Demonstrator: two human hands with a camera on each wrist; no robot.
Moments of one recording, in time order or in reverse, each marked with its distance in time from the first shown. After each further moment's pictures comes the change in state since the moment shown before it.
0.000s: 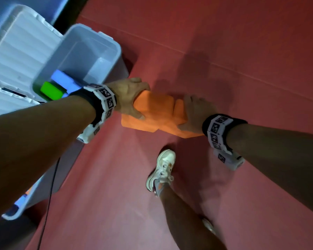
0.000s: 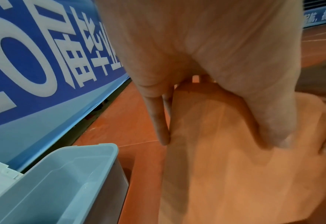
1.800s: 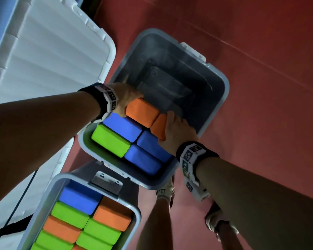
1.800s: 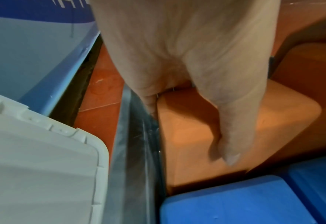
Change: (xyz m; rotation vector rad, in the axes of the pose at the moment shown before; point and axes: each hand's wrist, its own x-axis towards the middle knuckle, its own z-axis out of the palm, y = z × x) left_hand 0.159 -0.645 0.089 0.073 -0.297 0.185; right_hand 0.455 -0.439 0.001 0.257 -0.146 0.158
